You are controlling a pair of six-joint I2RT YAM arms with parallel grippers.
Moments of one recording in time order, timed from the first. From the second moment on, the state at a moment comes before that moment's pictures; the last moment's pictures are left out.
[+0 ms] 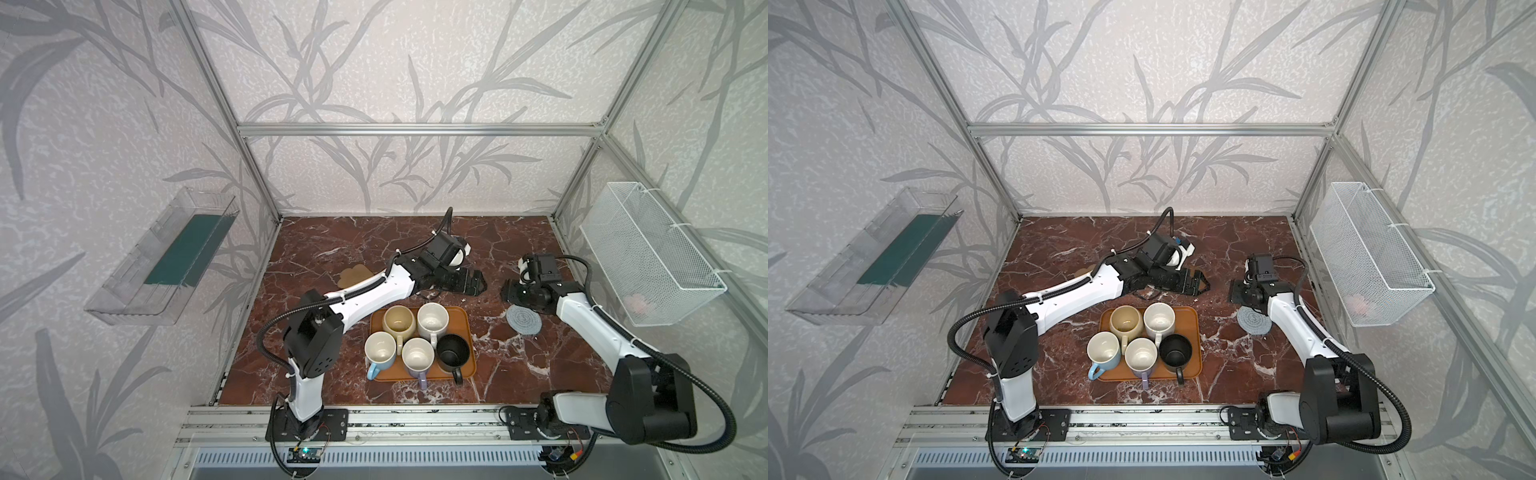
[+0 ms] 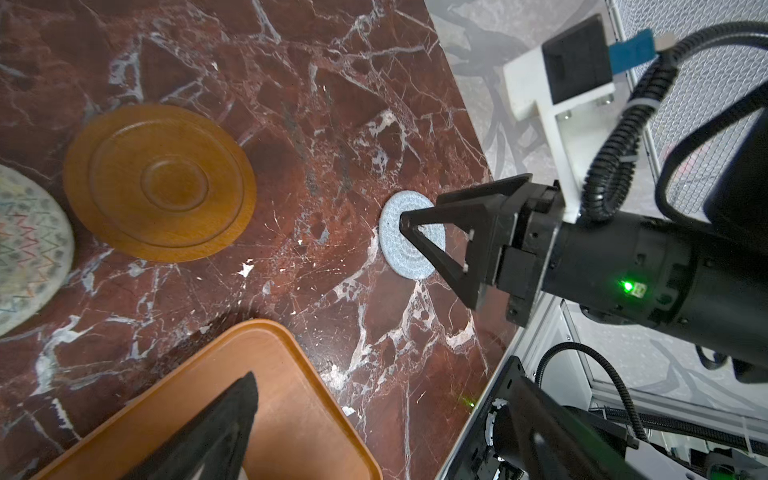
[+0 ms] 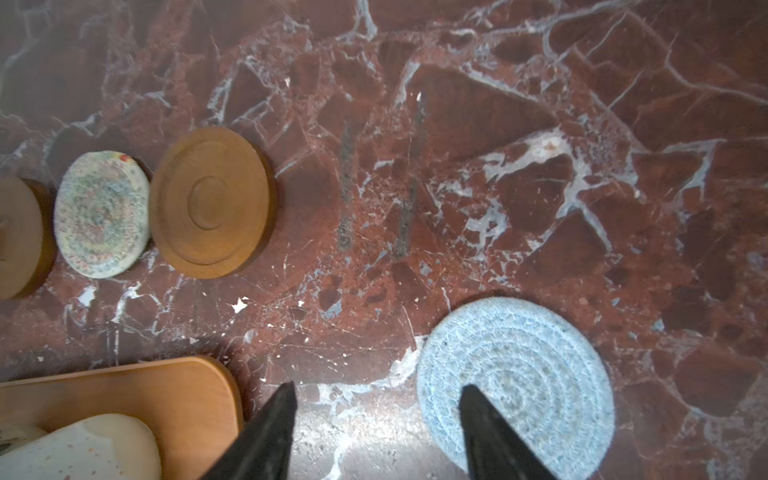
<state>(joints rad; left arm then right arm) -0.84 1.89 1.60 -0.46 0.35 -0.58 0.07 1.34 0.84 -0.54 -0.07 0.34</state>
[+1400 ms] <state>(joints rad) -0.85 1.94 1.65 -0.47 0.32 -0.60 0.00 1.70 0.97 -0.55 -0.20 0.32</state>
